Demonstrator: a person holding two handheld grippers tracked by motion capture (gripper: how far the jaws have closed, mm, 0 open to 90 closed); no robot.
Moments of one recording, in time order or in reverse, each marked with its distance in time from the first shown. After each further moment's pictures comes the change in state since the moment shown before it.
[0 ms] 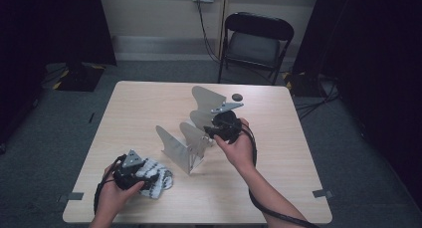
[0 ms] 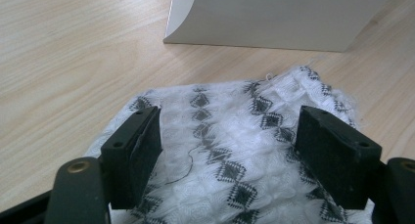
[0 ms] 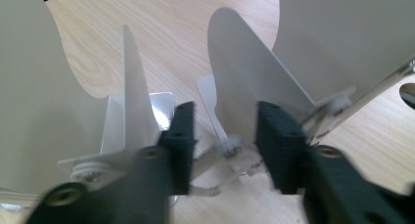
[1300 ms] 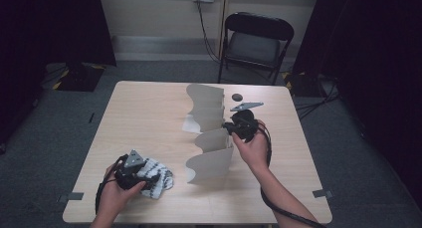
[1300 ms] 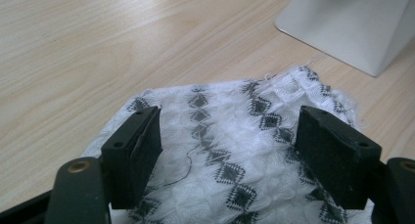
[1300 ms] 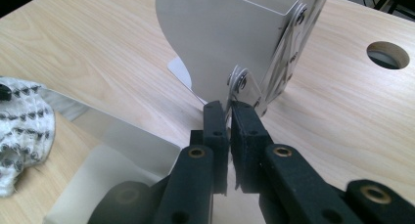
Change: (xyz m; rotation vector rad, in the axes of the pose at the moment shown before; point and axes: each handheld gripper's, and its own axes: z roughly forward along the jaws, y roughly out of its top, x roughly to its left) left arm -0.003 0.002 0.002 0.005 -0.006 0.004; right arm -0.041 -0.020 -0.019 0.028 -0.006 0.101
